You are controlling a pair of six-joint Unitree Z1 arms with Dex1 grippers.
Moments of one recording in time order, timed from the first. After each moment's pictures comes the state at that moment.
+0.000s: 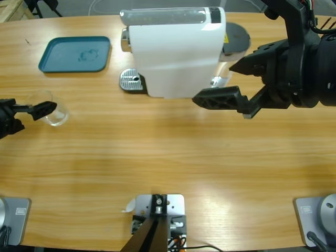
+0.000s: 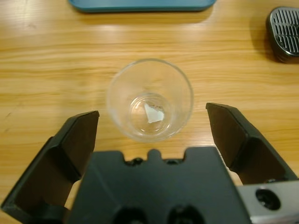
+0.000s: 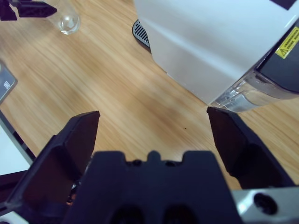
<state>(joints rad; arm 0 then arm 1) -0.97 1.28 -0.42 0.09 0.56 -0.67 1.00 1.36 -1.04 0.42 -0.10 0.28</state>
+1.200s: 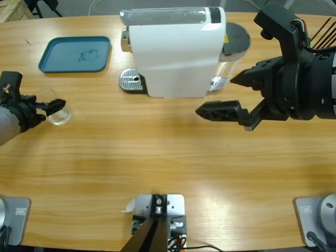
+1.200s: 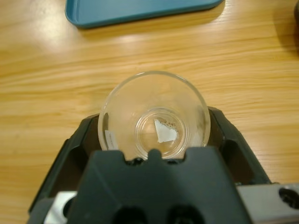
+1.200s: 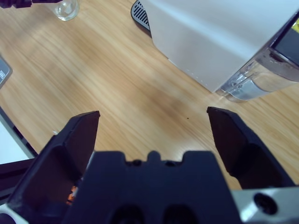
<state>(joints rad) -1.01 1.48 -0.40 -0.08 0.69 -0.61 1.00 1.36 -1.00 0.43 -0.08 0.30</state>
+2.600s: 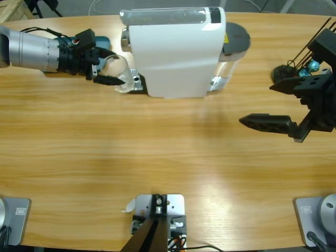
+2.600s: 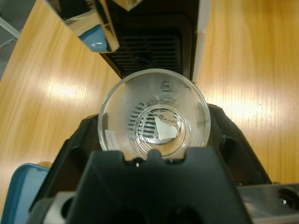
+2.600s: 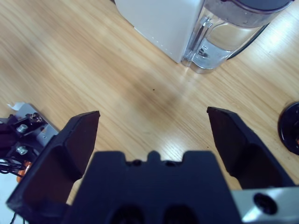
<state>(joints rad) -0.47 1.85 -0.87 -0.16 -0.61 0.86 0.88 1.20 -0.85 0.47 -0.08 0.15</state>
